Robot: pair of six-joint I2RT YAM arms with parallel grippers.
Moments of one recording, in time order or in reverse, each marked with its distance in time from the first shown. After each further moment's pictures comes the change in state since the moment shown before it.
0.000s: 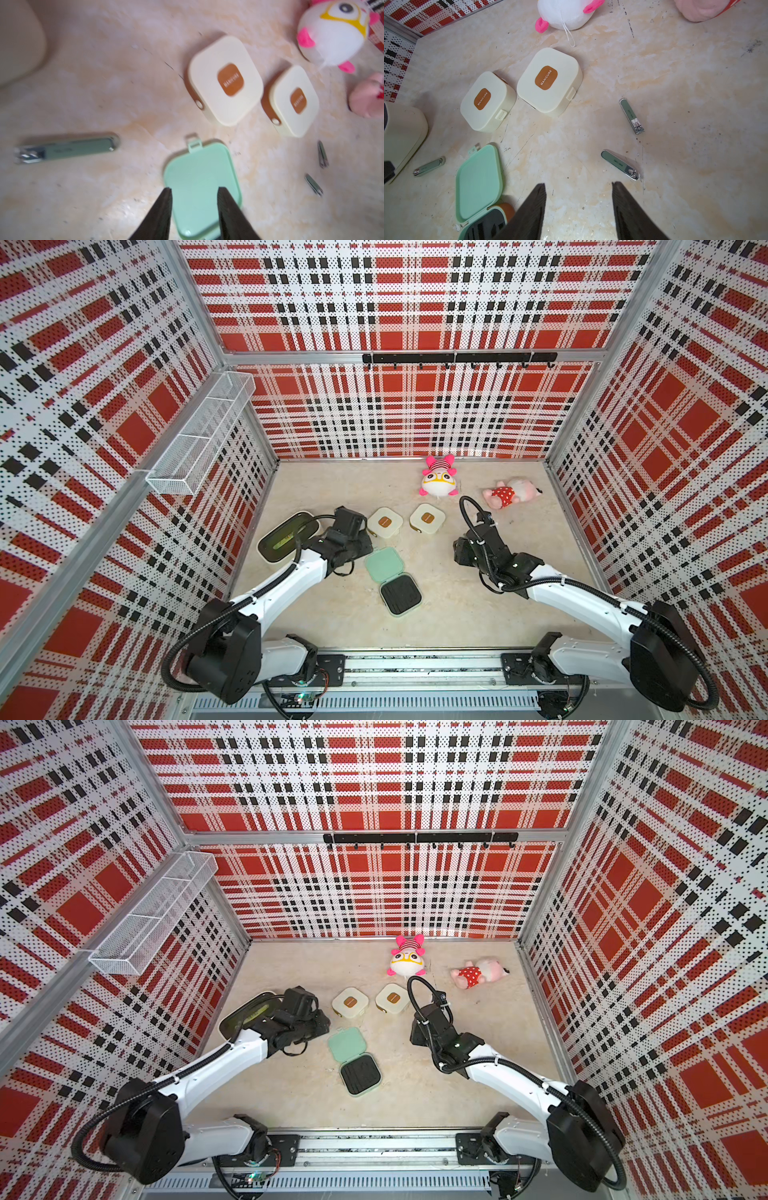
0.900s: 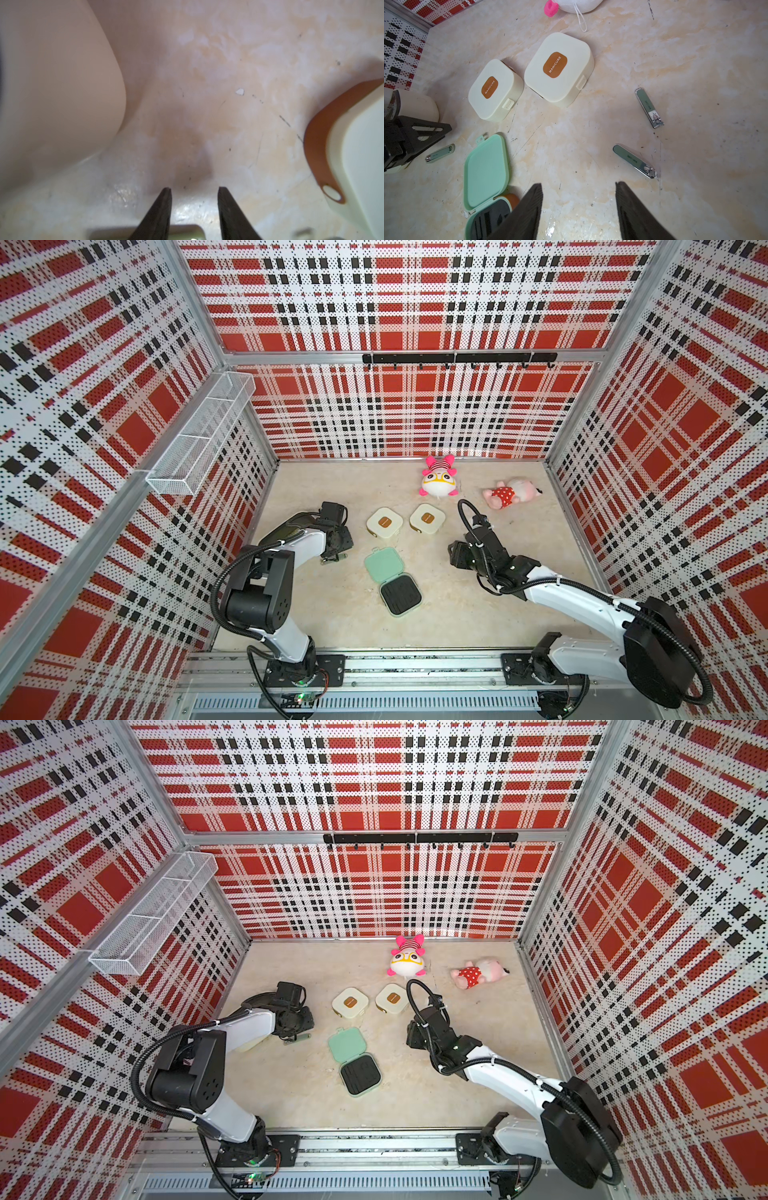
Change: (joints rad) left arm 0.211 0.322 0.006 0.127 -0.010 0.180; right arm 0.000 0.023 -0.037 0.064 -0.065 -0.002
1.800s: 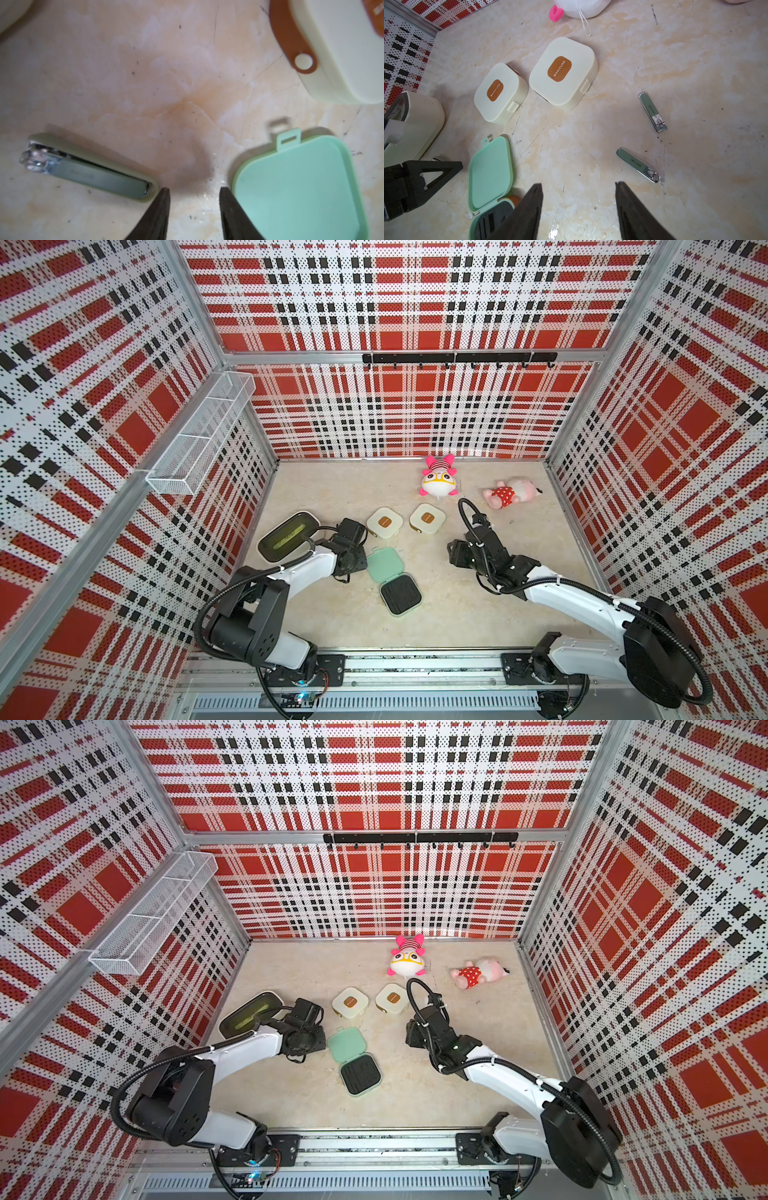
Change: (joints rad) left arm -0.222 -0.185 -0.112 -0.127 -0.037 -0.119; right arm 0.000 0.000 -0.001 0.021 -0.003 -0.004
